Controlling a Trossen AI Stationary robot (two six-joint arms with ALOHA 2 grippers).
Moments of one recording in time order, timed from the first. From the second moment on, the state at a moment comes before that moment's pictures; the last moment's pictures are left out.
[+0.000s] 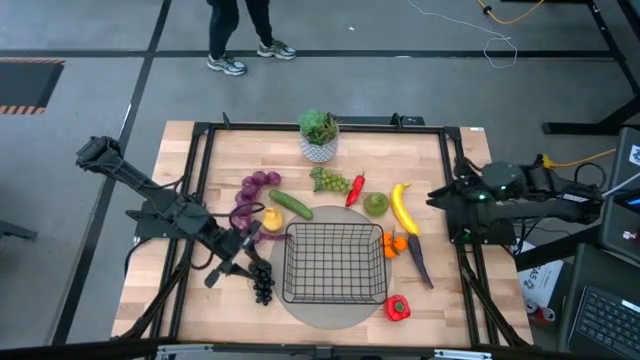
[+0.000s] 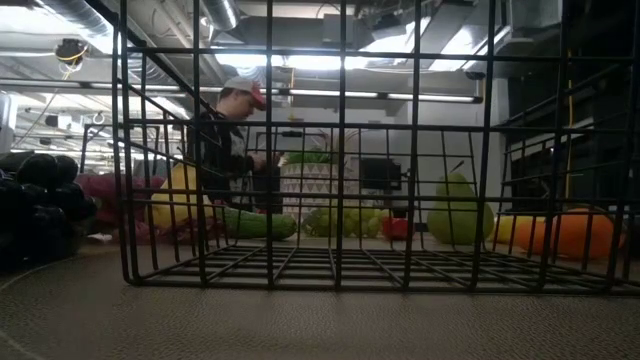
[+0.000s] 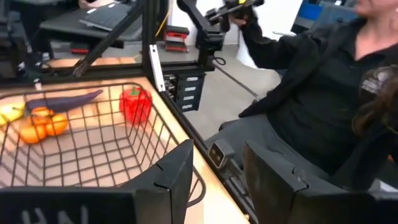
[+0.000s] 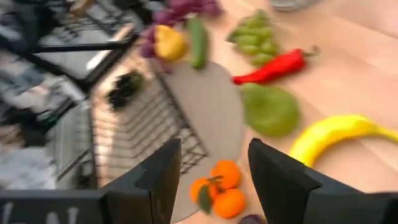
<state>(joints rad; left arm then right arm) -0.54 0.94 0.61 0.22 0.00 -0.17 0.00 0.34 0.68 -0.92 0.06 0.77</state>
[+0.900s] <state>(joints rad) -0.55 0.97 0.61 0.14 -0.17 -0.21 0.00 0.67 0.52 -0.88 0.14 1.05</state>
